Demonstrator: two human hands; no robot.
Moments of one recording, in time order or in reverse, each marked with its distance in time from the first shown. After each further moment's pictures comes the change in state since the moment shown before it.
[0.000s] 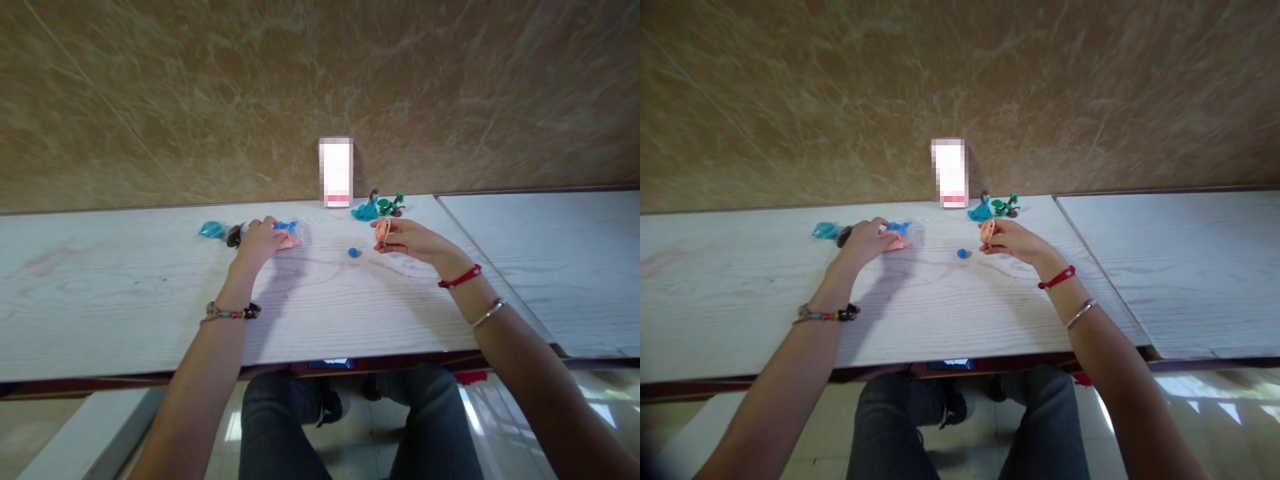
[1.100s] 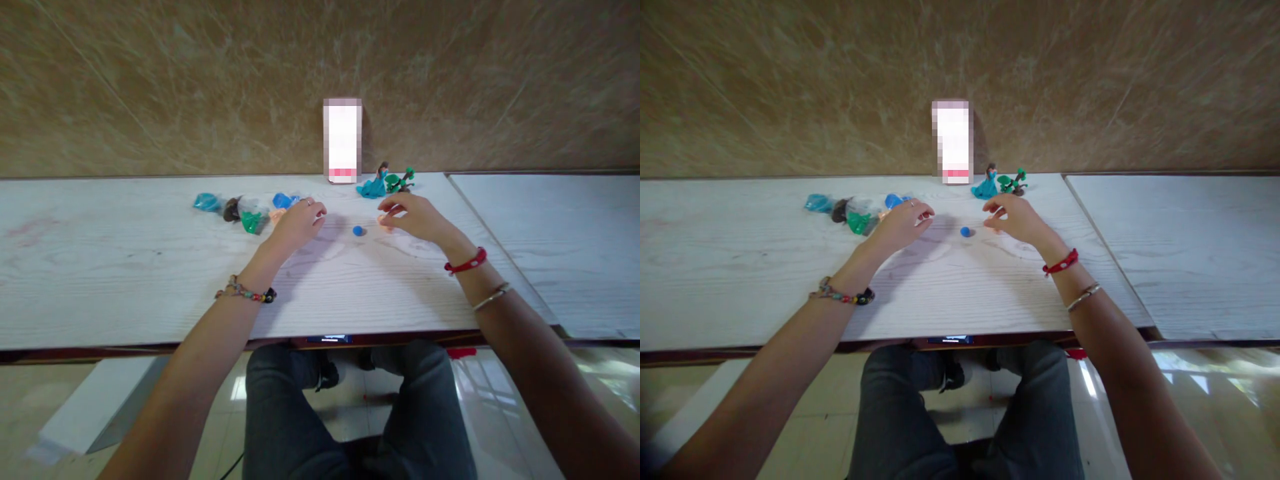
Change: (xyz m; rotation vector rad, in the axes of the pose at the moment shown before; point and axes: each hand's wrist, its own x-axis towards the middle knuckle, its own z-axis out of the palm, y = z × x) left_hand -0.016 0.059 0.017 0.026 -0.118 0.386; right_hand 0.012 0.011 -0.002 -0.903 0.265 -0.275
